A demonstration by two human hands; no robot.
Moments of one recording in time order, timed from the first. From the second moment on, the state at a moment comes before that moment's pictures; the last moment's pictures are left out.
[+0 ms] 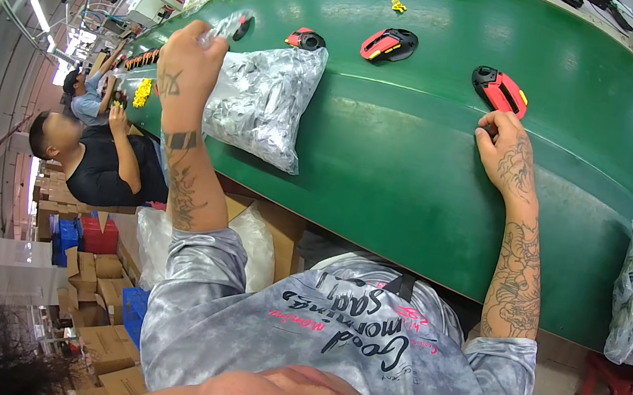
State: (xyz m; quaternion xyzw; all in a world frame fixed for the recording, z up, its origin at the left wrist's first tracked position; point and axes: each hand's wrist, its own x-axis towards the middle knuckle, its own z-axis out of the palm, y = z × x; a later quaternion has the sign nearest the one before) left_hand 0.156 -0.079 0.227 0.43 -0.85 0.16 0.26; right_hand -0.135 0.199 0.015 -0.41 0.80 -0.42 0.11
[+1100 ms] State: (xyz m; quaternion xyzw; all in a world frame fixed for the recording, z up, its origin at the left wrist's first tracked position) left_hand -0.015 0.013 -0.011 0.15 -0.52 -0.84 0.08; right_hand -0.193 0.235 0.016 -0.05 0.46 -0.88 0.11
